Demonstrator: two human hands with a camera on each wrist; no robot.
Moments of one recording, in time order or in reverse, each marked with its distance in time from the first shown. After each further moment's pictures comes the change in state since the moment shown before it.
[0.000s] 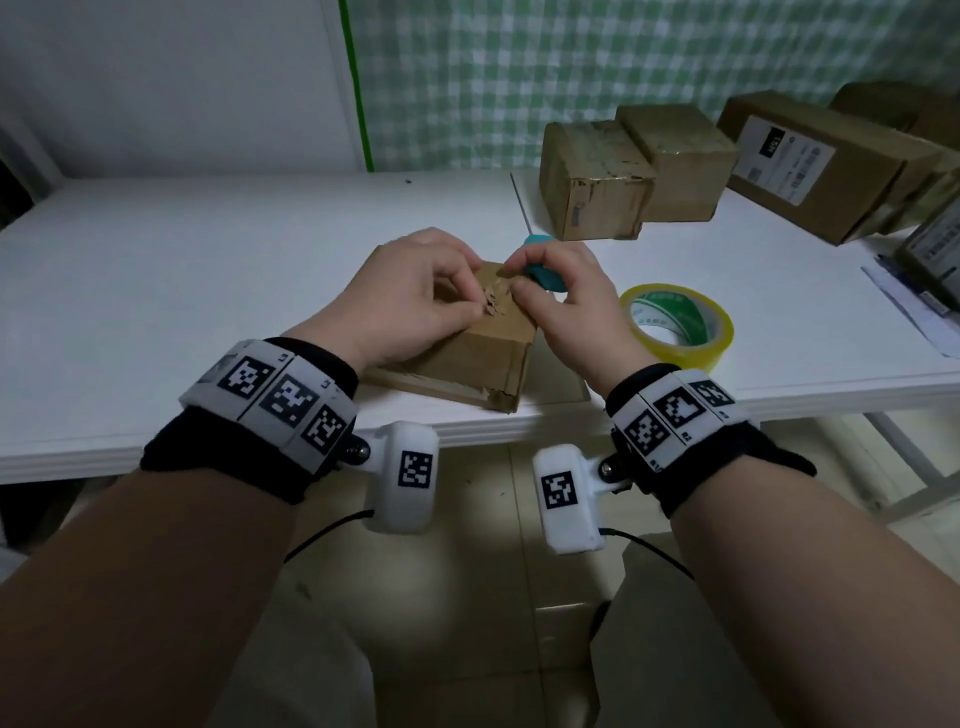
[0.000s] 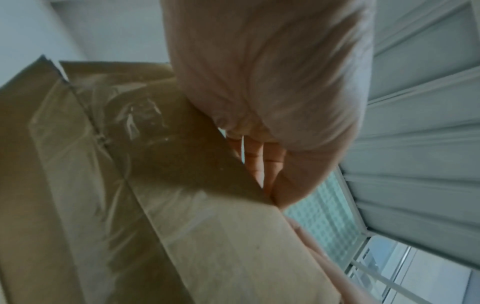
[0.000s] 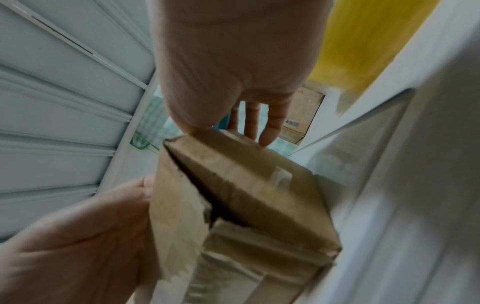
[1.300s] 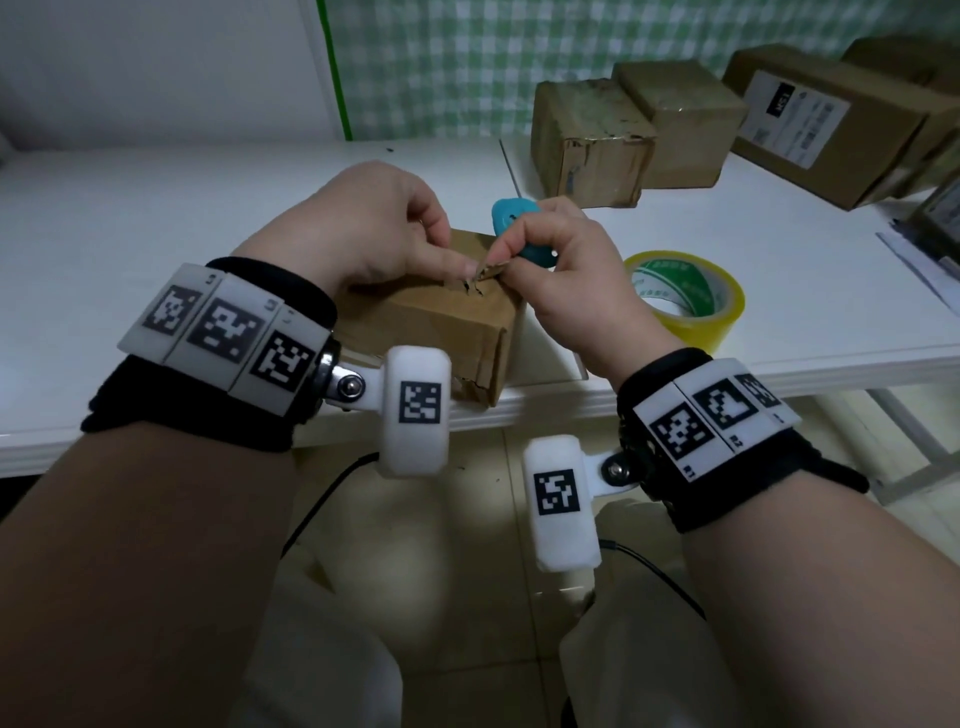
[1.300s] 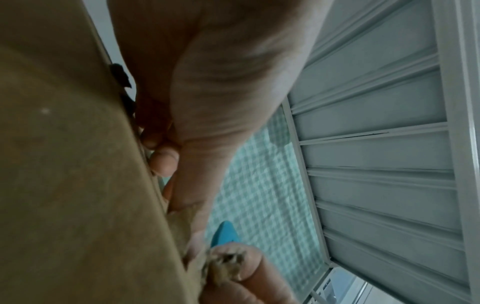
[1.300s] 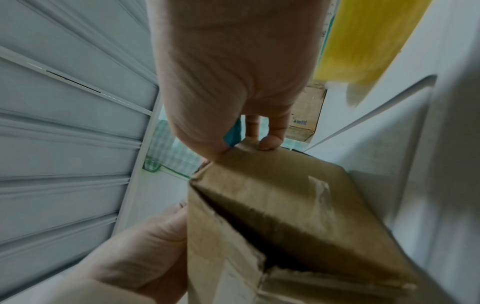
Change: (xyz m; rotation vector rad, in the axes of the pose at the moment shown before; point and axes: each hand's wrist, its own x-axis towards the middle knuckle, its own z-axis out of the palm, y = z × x) left_hand 0.027 0.011 -0.010 0.152 -0.113 -0.286; right_hand -0.007 -0.013 0.001 0.128 -0.044 0.019
